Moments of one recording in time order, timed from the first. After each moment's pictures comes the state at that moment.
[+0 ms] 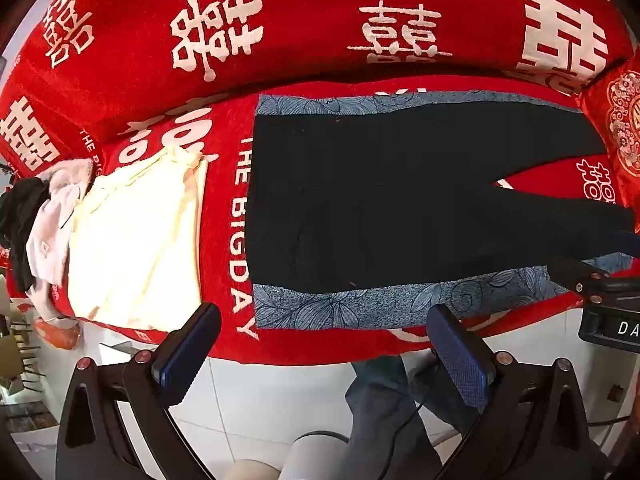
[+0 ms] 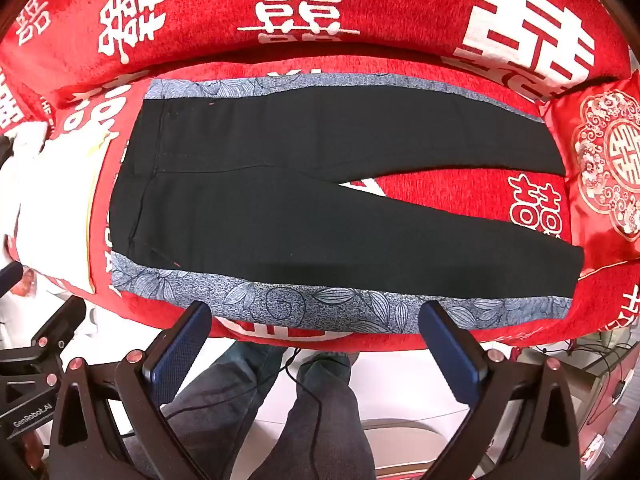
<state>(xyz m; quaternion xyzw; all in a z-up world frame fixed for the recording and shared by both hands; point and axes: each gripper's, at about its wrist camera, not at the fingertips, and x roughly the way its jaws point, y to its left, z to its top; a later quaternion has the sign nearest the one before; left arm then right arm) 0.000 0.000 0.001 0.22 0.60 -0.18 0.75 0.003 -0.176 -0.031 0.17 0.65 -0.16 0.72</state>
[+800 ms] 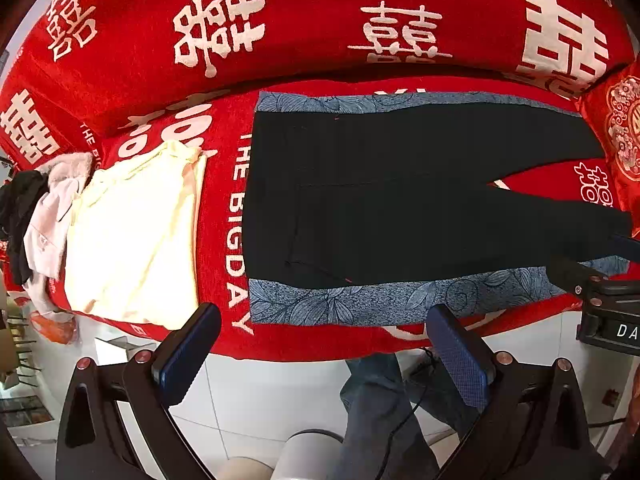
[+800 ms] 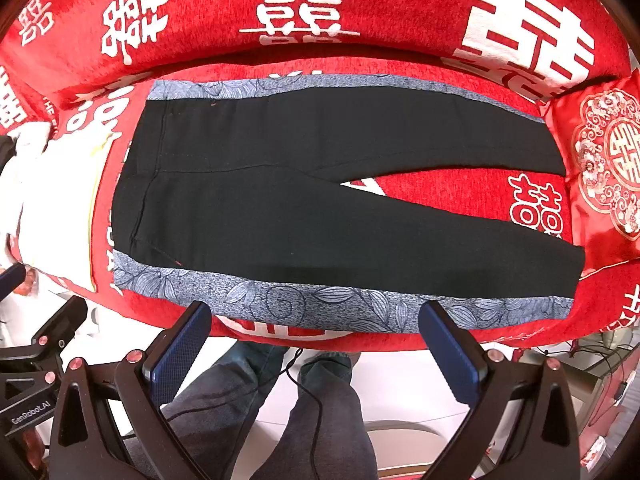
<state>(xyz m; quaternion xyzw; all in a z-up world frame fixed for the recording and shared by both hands) -0.005 0.002 0.001 0.21 0.61 -0.16 0.75 -0.003 -0.180 -0.030 0.17 0.65 -0.16 0.72</state>
